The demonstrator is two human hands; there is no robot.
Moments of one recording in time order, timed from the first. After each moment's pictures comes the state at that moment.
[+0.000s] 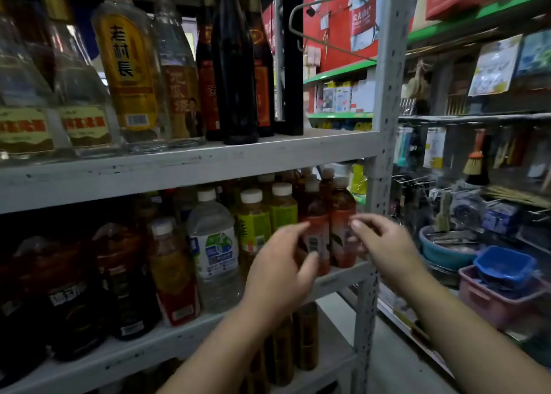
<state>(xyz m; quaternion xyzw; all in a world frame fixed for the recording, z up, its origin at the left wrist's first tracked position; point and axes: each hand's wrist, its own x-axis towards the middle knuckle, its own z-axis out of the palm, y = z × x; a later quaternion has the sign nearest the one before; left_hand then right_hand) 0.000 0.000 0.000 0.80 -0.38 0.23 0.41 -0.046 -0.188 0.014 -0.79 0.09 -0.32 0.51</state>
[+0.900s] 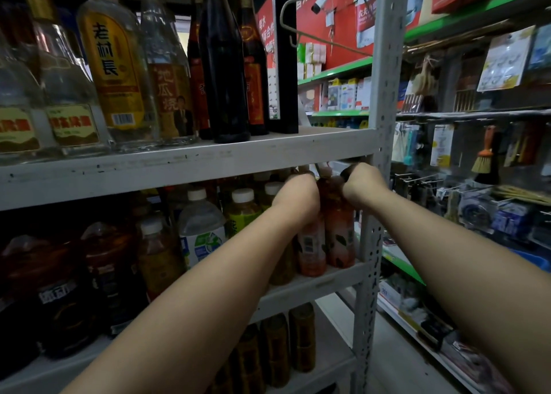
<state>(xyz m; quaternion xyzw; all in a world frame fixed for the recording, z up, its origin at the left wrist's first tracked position) 0.064 -0.091 0.089 0.92 -0.29 0.12 0.23 0.052 -0.234 0.091 -0.90 0.22 -0.25 0.26</state>
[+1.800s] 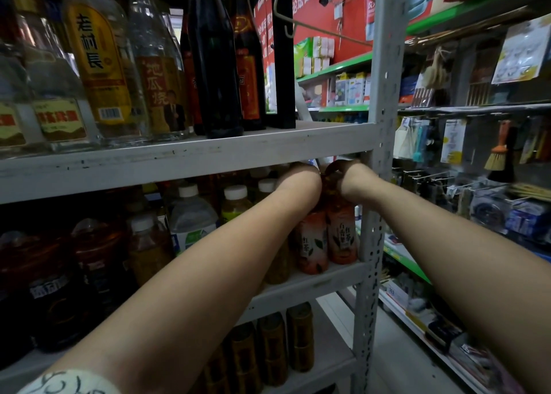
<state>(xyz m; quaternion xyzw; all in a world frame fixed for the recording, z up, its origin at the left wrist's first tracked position) 0.103 -0.136 0.104 0.97 -0.18 0.07 0.11 0.055 -0.237 0.098 -0.96 0.08 -0.17 0.20</state>
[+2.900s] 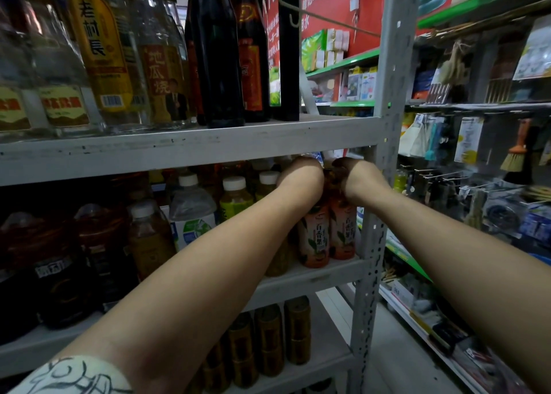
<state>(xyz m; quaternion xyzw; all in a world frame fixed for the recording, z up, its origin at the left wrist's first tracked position) 0.102 -0.144 0.102 0.97 -0.15 0.06 0.17 0.063 -0.252 0.078 -0.95 0.07 -0.25 0.16</state>
